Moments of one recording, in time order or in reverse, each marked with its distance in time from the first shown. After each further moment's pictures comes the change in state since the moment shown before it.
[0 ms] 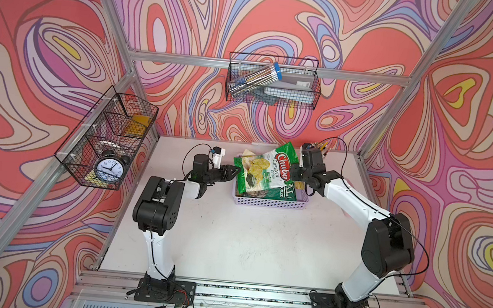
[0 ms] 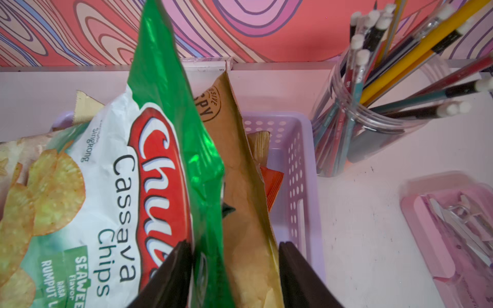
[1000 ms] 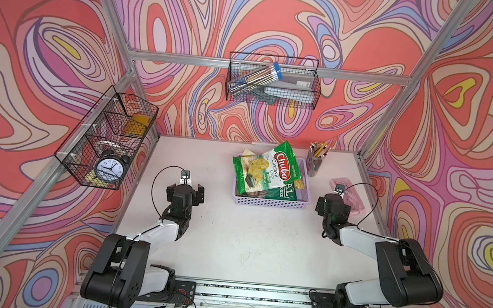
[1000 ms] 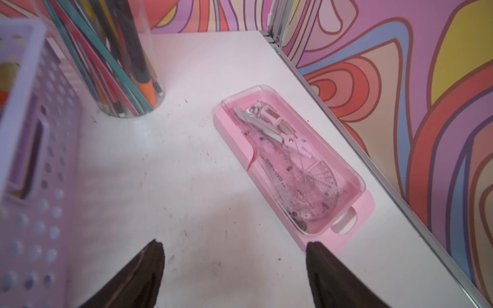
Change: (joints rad) left arm 0.008 -0.645 -0.600 -0.097 -1.104 0.547; right arm -0.190 -0.219 -0.837 0.740 0.386 -0.080
